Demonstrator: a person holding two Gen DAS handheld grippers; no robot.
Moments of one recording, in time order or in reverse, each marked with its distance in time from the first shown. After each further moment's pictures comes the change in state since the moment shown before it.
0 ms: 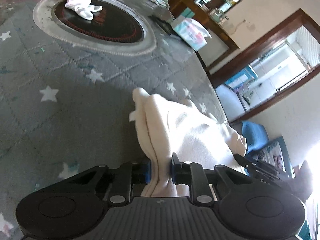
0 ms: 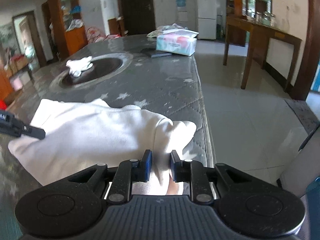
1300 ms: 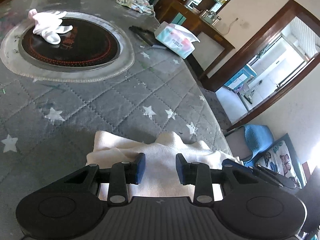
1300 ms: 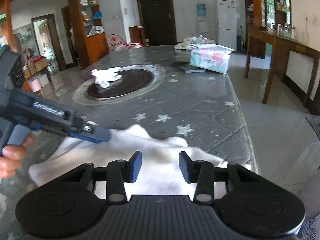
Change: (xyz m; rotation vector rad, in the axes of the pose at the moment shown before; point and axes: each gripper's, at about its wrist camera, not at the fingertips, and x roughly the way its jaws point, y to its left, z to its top) left arm 0.038 -0.050 0.033 0.094 -0.065 0.038; right arm 0.016 0.047 0.031 -0.050 -0.063 0.122
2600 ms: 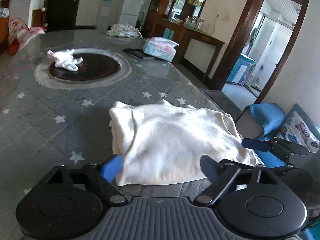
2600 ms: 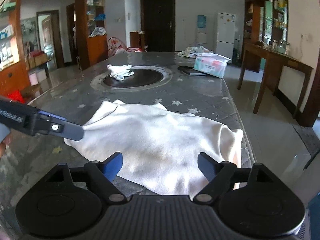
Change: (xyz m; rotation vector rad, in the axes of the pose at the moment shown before) left arm -0.098 -0.037 -0.103 0.256 -0.142 0.143; right arm -0.074 0.048 -0.058 -0.062 -0.059 -0.073
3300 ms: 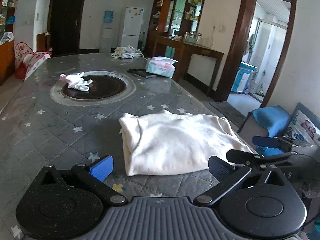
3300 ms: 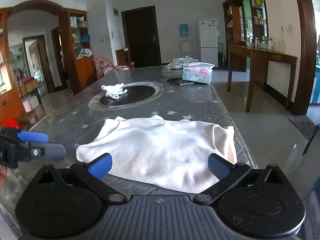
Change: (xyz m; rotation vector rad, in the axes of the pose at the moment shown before) left arm -0.048 -0.016 -0.027 0.071 -0.108 0.058; right arm -0.036 0.009 -0.009 0.147 -0.091 -0.018
